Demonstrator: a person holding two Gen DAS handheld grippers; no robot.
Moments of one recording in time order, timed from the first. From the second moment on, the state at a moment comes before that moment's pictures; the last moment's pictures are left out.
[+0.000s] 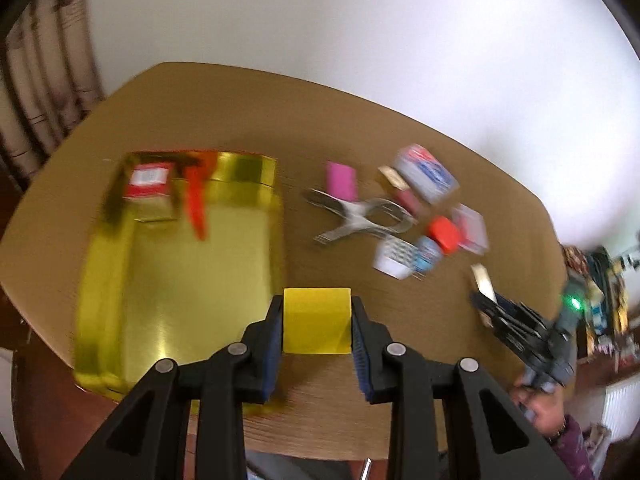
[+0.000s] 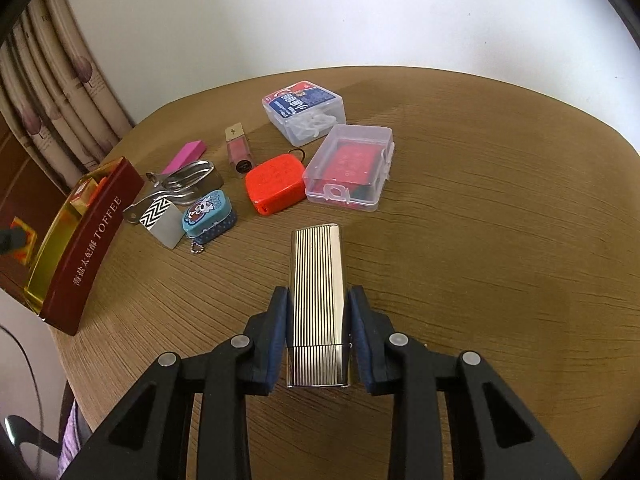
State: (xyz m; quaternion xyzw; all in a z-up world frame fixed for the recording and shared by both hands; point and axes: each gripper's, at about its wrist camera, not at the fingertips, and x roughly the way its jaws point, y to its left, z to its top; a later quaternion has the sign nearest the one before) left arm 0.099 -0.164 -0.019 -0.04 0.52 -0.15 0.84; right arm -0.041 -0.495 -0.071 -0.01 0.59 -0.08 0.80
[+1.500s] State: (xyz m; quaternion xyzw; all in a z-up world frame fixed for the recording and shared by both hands) left arm 0.064 -0.044 -0.022 -0.13 0.45 0.03 0.88; right arm -0.039 -0.489 -0.068 -0.02 0.59 -0.10 0.80
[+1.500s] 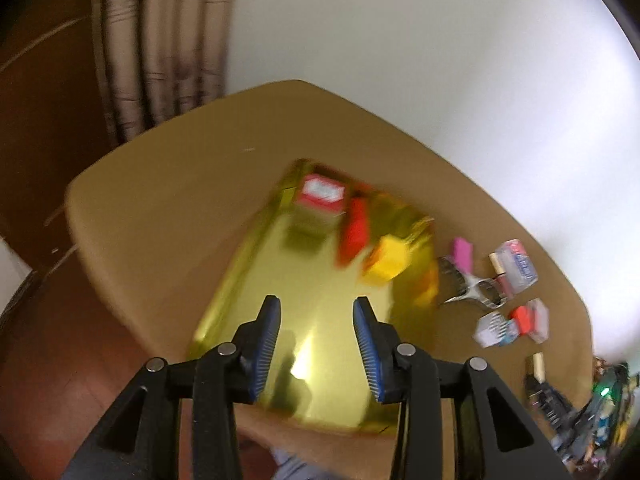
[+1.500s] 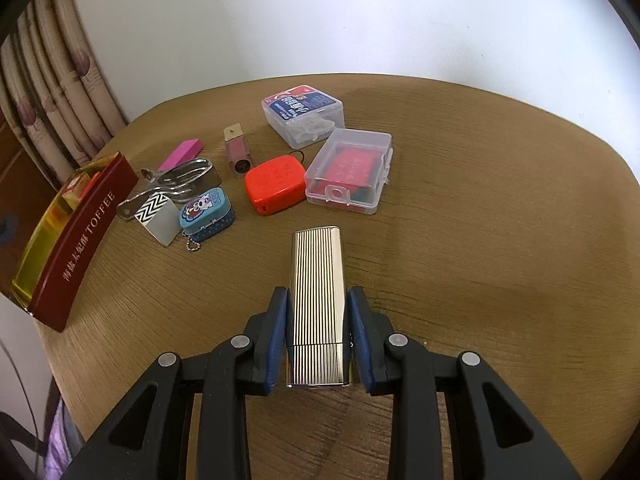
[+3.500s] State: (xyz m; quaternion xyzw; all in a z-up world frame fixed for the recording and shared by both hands) left arm 0.010 -0.036 -0.055 -0.10 0.47 -0.05 0.87; right arm 0.131 -0.229 -0.178 -0.04 0.68 0.02 0.74
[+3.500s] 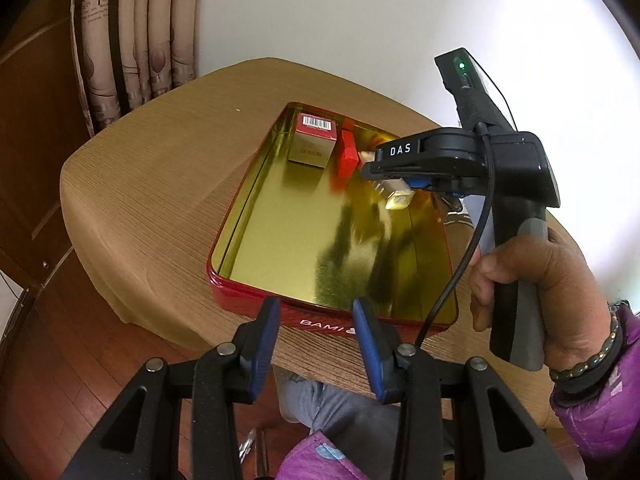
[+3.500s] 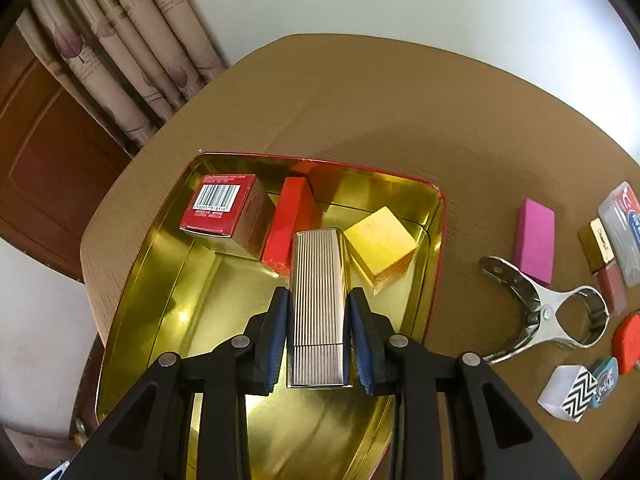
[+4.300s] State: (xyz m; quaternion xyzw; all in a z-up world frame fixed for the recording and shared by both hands) left arm -0.012 -0.094 -0.042 0.01 0.44 -0.08 0.90; right arm -0.039 -0.514 -0.034 -0.18 0.53 -0.24 0.79
